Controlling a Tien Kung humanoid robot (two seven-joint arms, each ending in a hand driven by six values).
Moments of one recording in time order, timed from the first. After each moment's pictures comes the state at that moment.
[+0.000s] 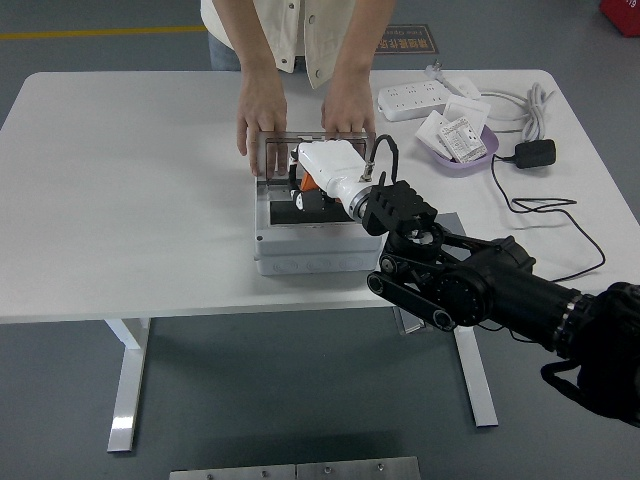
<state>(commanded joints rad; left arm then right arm) -0.07 0.25 -0.65 -0.18 0.49 0.14 0.10 0.92 -0.02 0.35 0.84 -1.78 -0.32 -0.23</state>
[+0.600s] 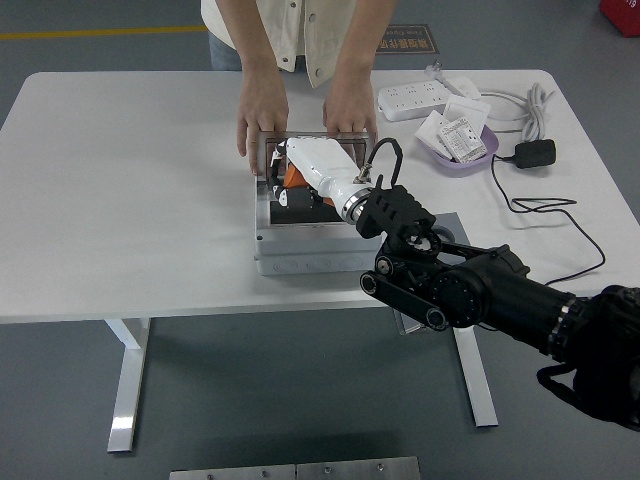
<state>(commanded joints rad) -0.07 0.25 -0.65 -0.18 0.50 0.14 0.10 0.91 -0.01 0.35 0.83 -1.66 -0.41 -0.10</state>
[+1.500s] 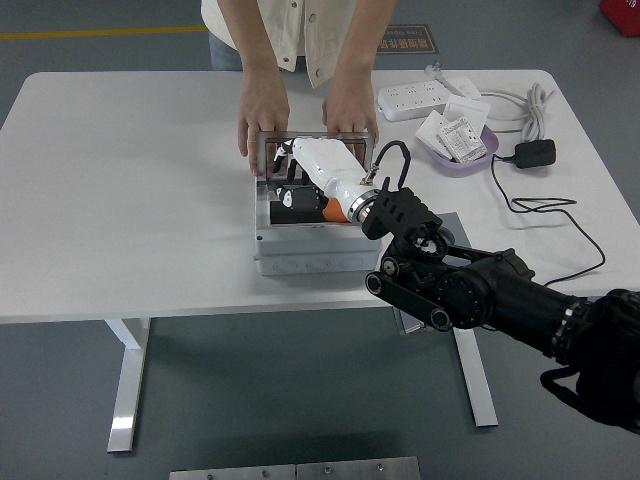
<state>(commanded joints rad) -0.06 0.25 -0.65 -0.18 0.51 0.14 0.11 0.90 -0.02 0.37 0.84 -1.66 -0.41 -0.09</state>
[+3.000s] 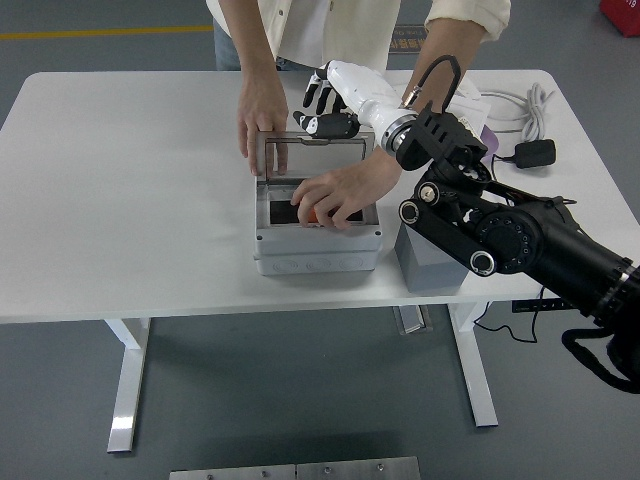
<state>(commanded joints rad) -0.06 0.25 -0.66 -0.18 0.52 0.14 0.12 0.99 -0.13 0.58 0.95 -1.67 -0.21 -0.19</state>
